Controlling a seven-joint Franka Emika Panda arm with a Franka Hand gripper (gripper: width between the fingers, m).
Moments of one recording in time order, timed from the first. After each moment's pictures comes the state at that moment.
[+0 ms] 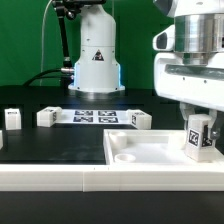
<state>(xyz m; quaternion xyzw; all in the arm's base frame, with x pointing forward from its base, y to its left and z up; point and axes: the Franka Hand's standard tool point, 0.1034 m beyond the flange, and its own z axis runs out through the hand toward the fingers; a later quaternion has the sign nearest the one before) 0.624 0.121 0.068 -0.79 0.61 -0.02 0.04</state>
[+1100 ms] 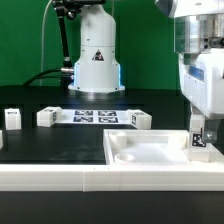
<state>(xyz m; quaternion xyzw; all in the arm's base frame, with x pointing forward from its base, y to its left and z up) 0.624 0.124 0.068 -0.67 0.74 0.00 0.05</state>
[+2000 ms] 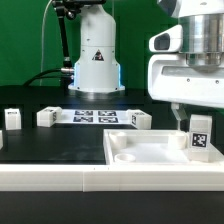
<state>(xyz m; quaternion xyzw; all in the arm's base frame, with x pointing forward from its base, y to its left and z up) 0.628 0.128 0.069 -0.91 0.42 -0.02 0.05</state>
